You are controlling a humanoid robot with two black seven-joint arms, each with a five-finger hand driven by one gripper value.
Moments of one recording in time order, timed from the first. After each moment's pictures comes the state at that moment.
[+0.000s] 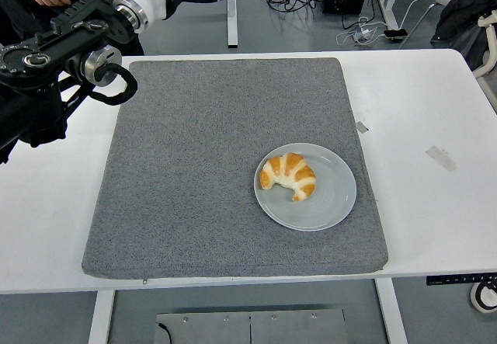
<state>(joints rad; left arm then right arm) -1.27 0.19 -0.34 -0.61 0.23 -0.06 -0.25 -0.11 0.00 0.07 0.15 -0.08 -0.05 0.23</state>
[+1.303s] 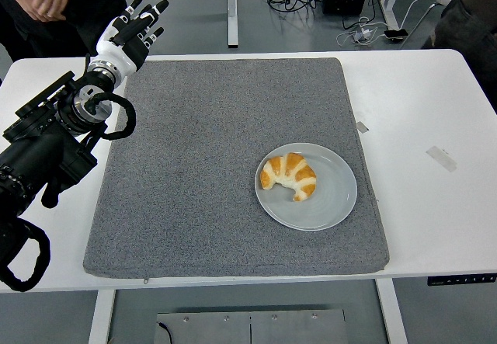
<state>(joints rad) -1.08 0.04 -0.74 -0.31 -0.06 -0.12 -0.16 -0.12 0.00 0.07 0.15 -0.08 -0.05 0.23</state>
